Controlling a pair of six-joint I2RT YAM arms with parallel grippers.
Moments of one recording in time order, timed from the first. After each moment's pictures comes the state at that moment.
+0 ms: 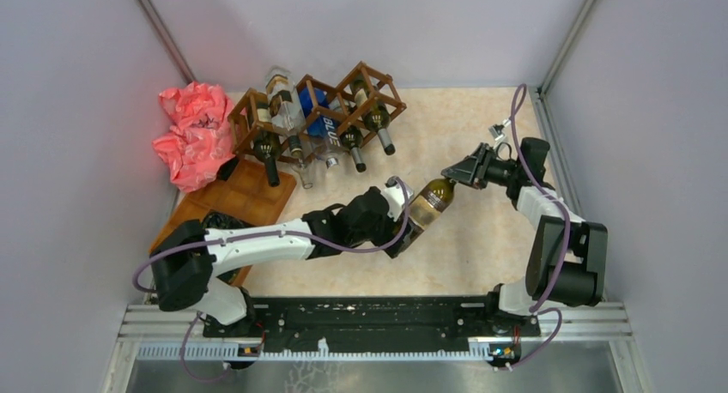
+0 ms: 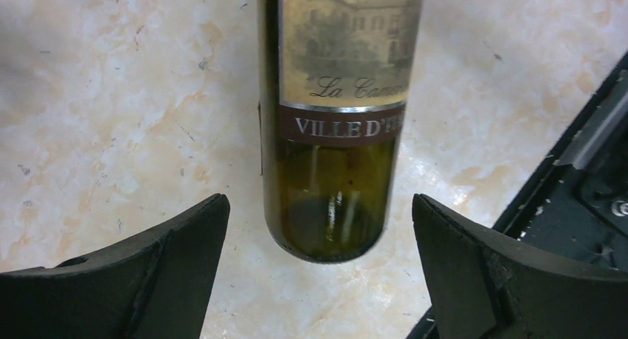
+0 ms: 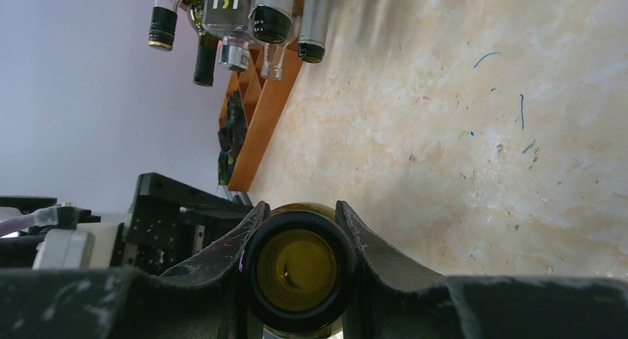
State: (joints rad) left arm -1.15 1.49 0.96 -0.07 -0.18 -0.22; right arm -0.18 1.44 0.73 0.16 -1.15 0.57
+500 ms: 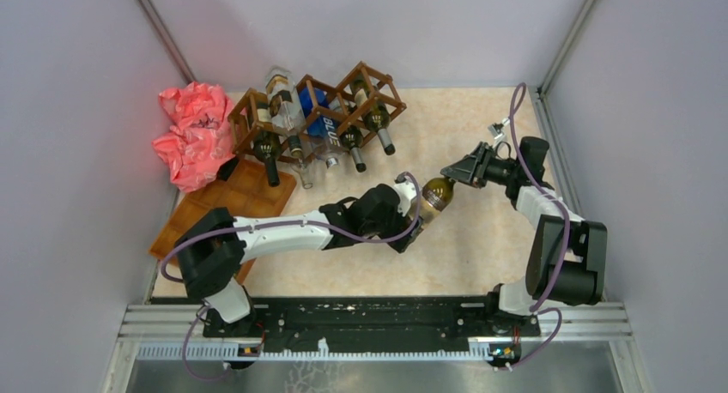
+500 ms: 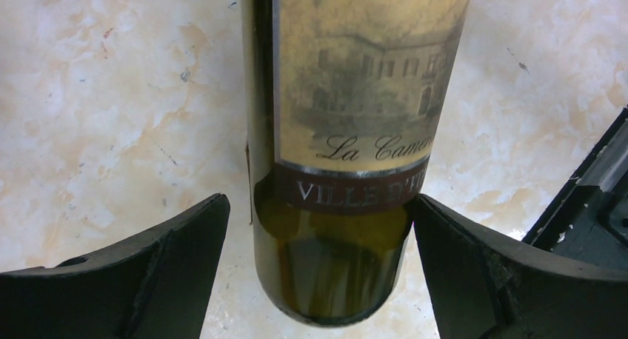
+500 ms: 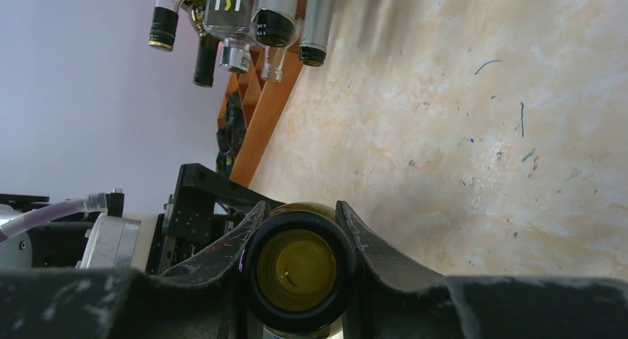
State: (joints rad) left arm -1.09 1.65 1.03 -0.04 -0.13 -0.21; right arm -0.17 1.44 0.73 0.19 -1.15 0.58
